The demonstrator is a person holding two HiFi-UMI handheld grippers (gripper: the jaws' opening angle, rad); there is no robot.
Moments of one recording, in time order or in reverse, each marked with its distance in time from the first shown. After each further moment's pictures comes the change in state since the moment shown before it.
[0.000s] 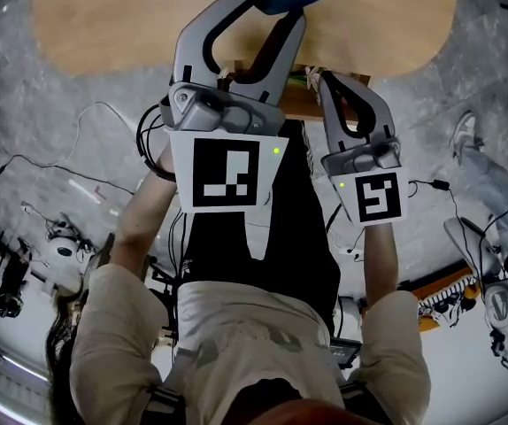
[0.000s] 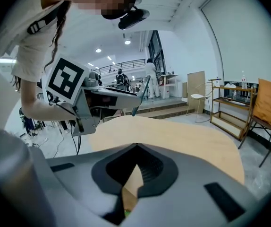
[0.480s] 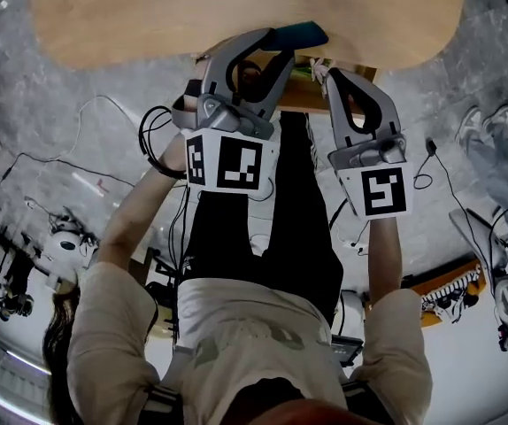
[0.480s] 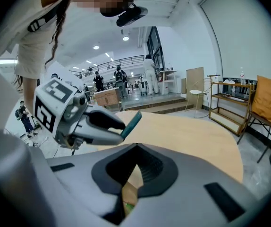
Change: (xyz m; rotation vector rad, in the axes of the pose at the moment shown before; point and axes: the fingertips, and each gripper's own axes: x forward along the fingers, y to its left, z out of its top) left arm -0.018 -0.062 -0.091 0.122 0.187 -0.179; right arm -0.005 -0.001 -0.022 0.010 0.049 -0.005
